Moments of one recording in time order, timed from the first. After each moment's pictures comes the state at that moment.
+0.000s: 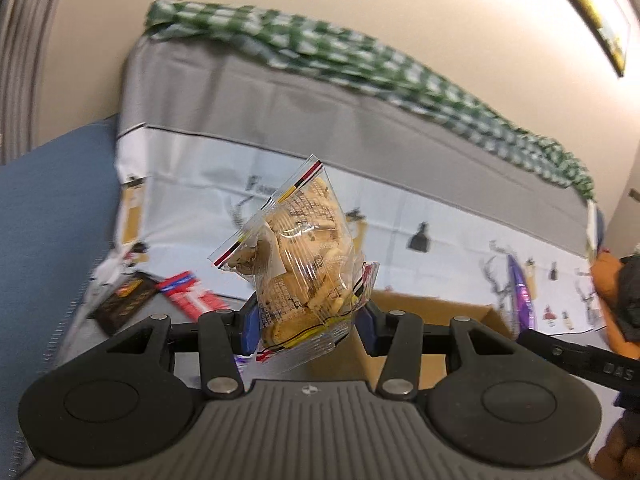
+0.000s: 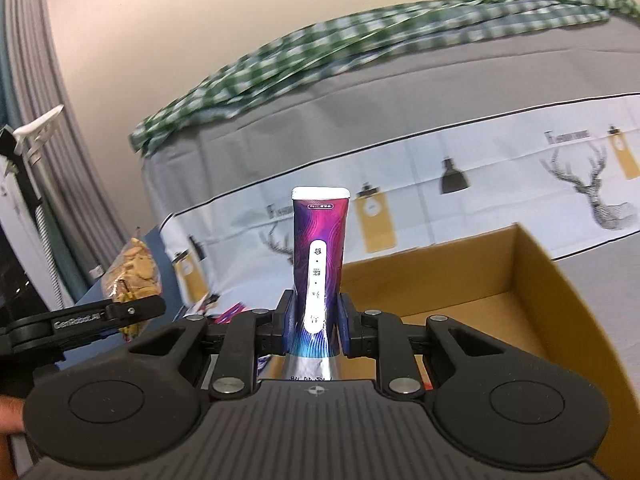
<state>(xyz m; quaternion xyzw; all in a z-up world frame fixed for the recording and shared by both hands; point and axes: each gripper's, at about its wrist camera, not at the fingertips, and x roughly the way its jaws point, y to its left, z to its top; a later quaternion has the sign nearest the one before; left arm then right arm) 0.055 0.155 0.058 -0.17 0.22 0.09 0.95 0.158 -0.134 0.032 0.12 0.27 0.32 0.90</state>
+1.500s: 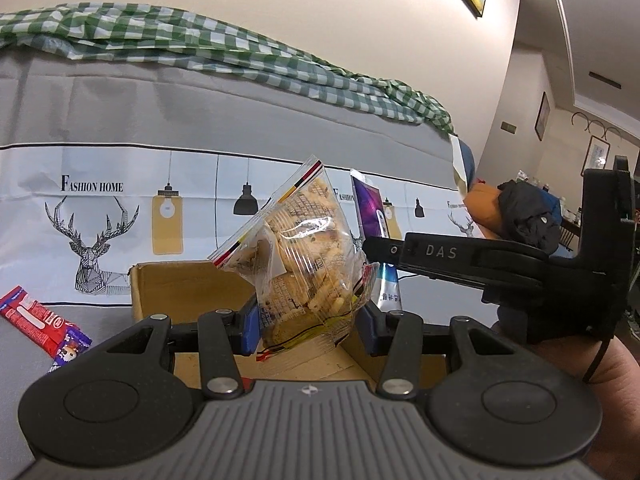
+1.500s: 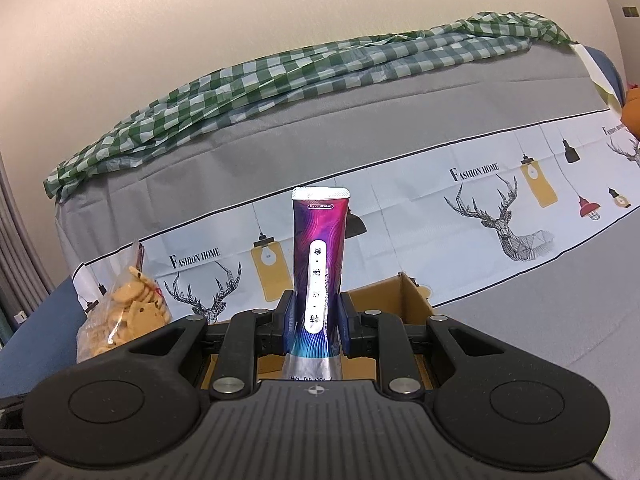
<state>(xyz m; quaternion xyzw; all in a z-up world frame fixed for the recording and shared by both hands) 0.081 0.042 0.043 -0.11 0.22 -0.12 0.96 0.188 -0.183 0.028 0.12 0.23 0.20 0.95</state>
